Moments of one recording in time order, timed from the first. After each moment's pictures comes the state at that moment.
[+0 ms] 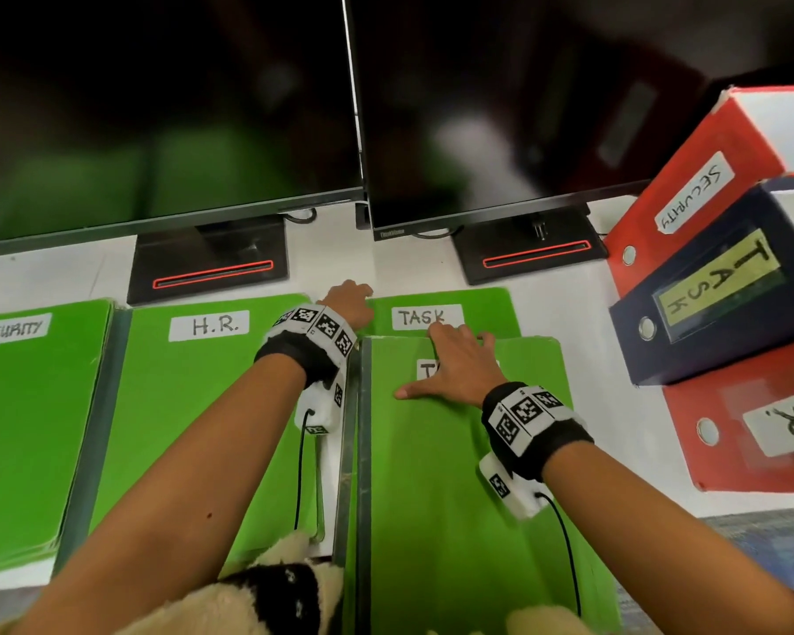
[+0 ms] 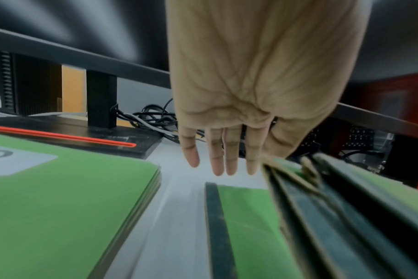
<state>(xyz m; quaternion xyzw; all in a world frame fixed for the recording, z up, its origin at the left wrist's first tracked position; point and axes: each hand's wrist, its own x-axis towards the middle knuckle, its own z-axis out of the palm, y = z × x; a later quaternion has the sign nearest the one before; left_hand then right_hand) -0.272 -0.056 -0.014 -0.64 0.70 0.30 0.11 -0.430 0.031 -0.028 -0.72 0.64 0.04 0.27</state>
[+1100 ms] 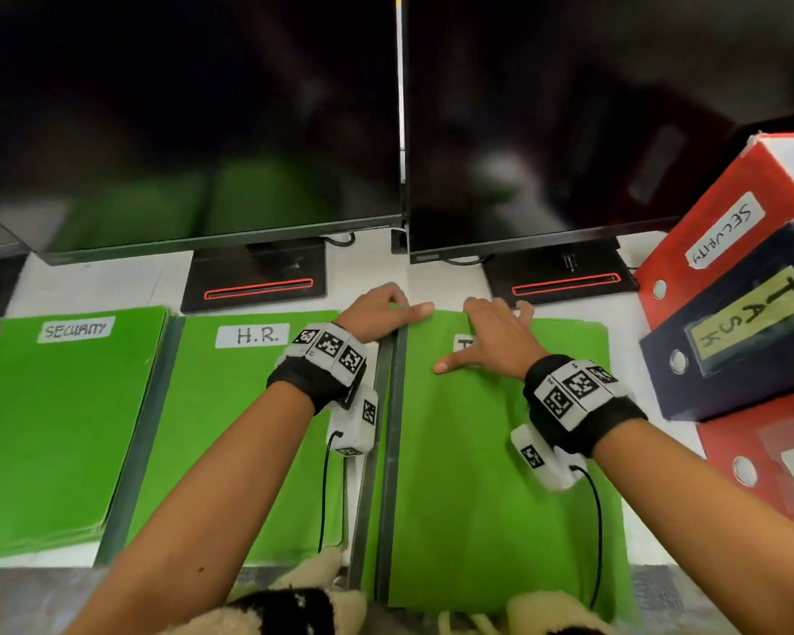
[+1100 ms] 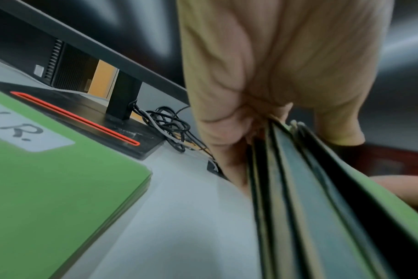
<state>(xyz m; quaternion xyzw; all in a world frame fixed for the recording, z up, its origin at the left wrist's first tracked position) -0.261 -0.037 0.025 -0.60 0.63 0.47 -0.13 -0.436 -0.002 0.019 -0.74 0.64 0.01 0.20</state>
